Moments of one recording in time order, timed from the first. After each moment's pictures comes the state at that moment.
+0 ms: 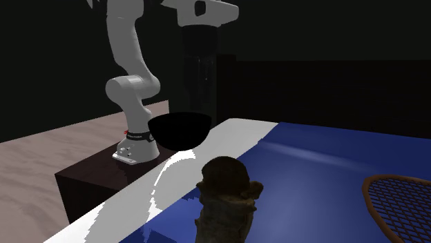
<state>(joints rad) -0.12 -0.16 -0.44 -2.05 -0.08 1.93 -0.66</state>
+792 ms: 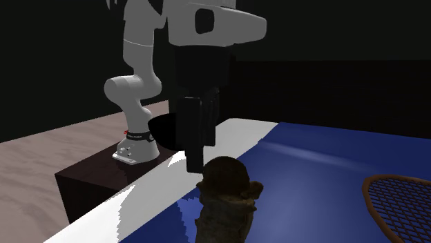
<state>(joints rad) -0.25 0.31 -0.53 -1.66 0.14 1.95 -0.94</state>
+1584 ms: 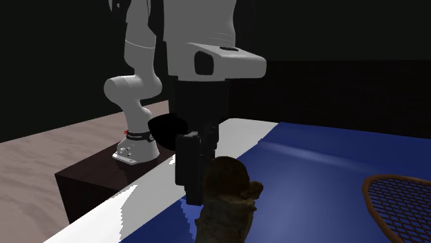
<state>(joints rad) -0.27 0.38 -0.52 -1.67 0.18 2.03 -0.97</state>
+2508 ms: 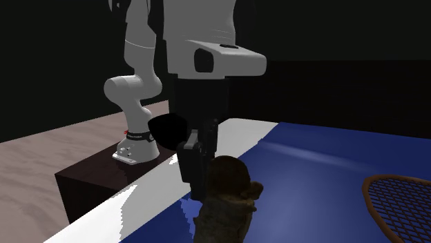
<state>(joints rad) -0.27 0.37 -0.52 -1.67 0.17 2.02 -0.97</state>
